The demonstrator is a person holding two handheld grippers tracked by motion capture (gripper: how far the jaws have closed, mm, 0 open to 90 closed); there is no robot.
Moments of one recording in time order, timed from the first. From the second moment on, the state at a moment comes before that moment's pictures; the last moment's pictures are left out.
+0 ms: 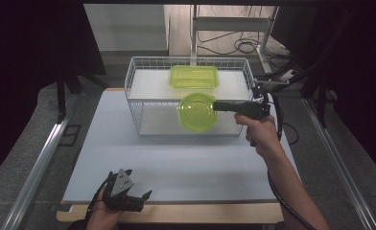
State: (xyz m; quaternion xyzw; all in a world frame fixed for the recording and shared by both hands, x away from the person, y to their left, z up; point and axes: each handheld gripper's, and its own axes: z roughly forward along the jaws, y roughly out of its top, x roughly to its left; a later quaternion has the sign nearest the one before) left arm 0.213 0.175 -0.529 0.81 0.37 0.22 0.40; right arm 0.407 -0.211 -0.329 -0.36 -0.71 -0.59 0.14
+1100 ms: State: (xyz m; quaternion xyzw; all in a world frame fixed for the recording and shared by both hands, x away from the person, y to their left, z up) left arm 0.213 0.177 -0.529 0.81 0.38 0.22 0.40; right arm 0.457 -0.197 -0.272 -0.40 -0.68 -0.61 0.08
